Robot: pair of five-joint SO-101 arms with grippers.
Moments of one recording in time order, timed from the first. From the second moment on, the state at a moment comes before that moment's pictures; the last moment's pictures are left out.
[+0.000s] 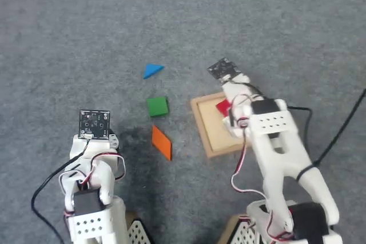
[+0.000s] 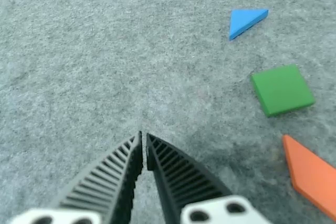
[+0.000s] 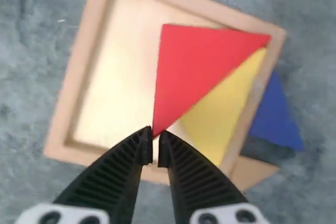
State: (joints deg) left arm -17.4 -103.1 96.9 56.8 -8.5; right arm -12.5 -19.2 43.2 55.5 24.7
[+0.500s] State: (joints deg) left arm -17.4 -103.1 96.9 56.8 -8.5; right arm -1.4 -16.2 43.1 48.1 32.7
